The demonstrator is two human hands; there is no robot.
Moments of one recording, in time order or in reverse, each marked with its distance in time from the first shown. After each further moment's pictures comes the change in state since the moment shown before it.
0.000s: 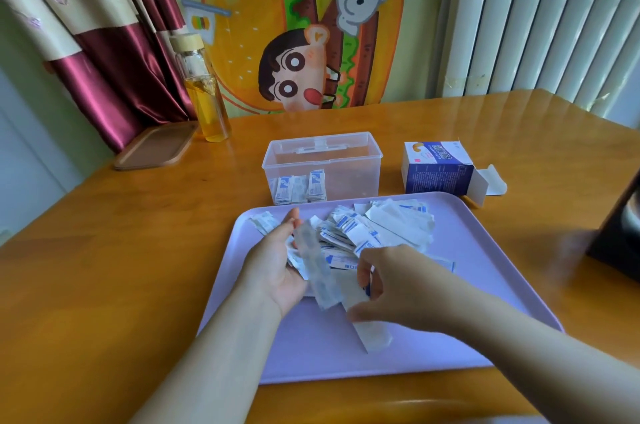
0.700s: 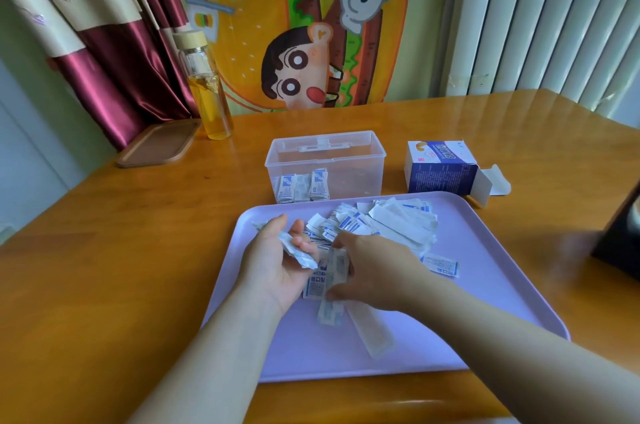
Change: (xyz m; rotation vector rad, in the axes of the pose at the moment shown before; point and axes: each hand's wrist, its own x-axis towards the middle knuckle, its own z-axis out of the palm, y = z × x) left_hand -0.004 0.003 -0.001 -0.096 0.069 0.000; right_hand 0.034 -0.015 0.014 -0.150 0.029 0.026
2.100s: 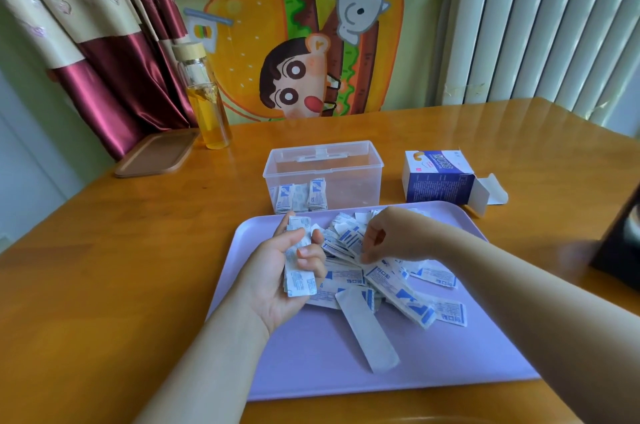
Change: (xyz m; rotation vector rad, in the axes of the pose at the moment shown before) left_hand -0.003 0.006 -0.001 -0.006 -0.252 -0.158; right_hand 0.039 0.052 -0.035 0.162 -0.164 0.060
